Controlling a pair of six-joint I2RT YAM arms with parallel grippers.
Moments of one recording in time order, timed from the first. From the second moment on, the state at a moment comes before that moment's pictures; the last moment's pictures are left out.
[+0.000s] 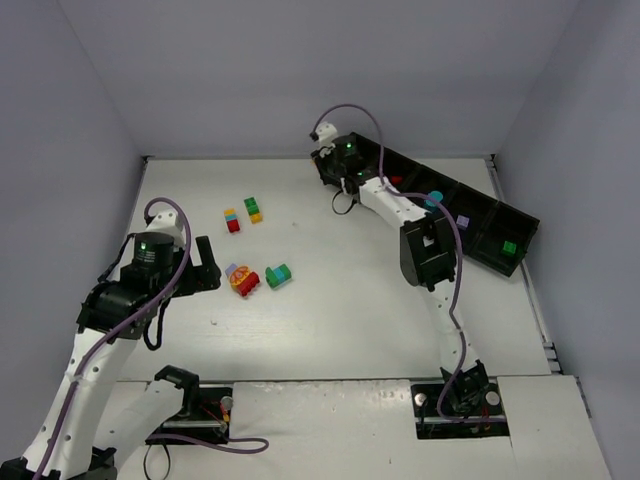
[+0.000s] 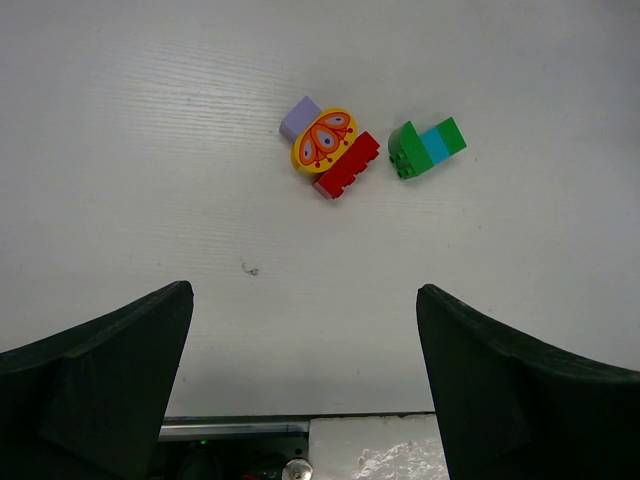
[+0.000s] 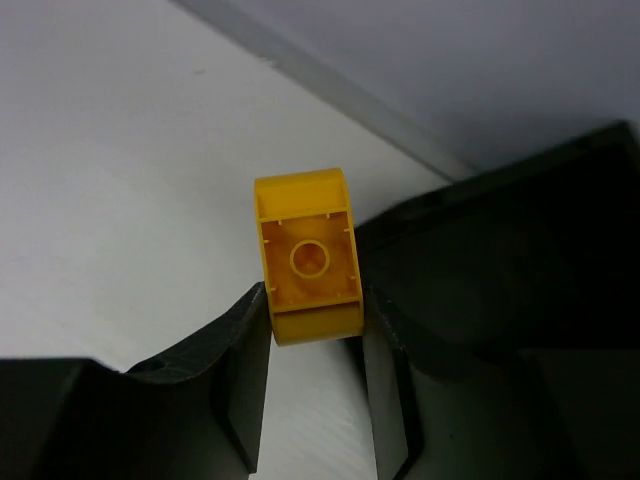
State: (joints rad) left arm -0.30 0.79 1.09 -1.03 -0.14 -0.39; right arm 0.47 2.45 2.08 -0.11 -0.05 -0.21
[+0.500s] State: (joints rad) left arm -0.30 0.83 1.09 -1.03 -0.14 -0.40; right arm 0.31 2.48 2.18 -0.07 0.08 -0.19
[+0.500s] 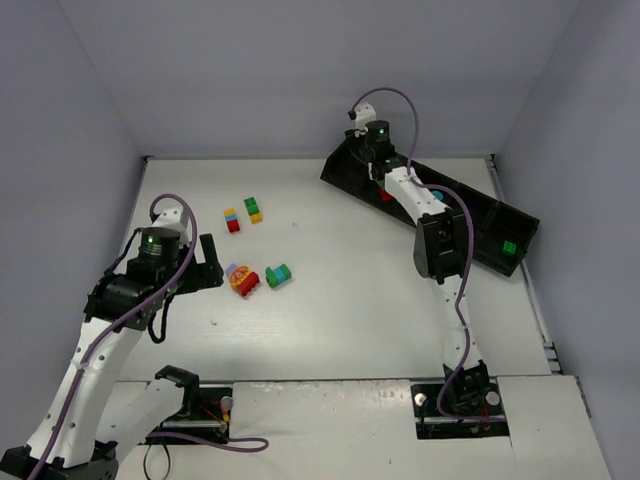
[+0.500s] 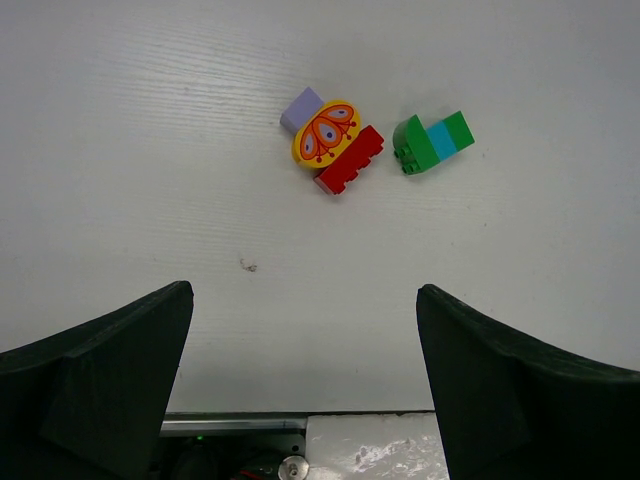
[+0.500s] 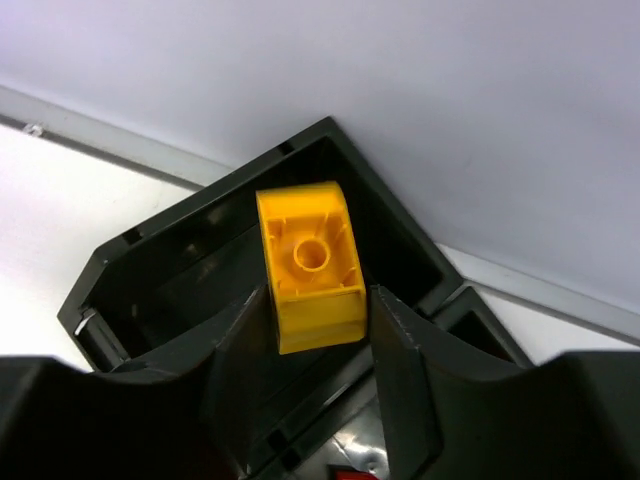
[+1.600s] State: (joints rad) left arm -0.30 0.75 1.09 -1.01 -0.10 -0.41; right arm 0.71 1.82 1.27 -0.08 -0.30 -0.13
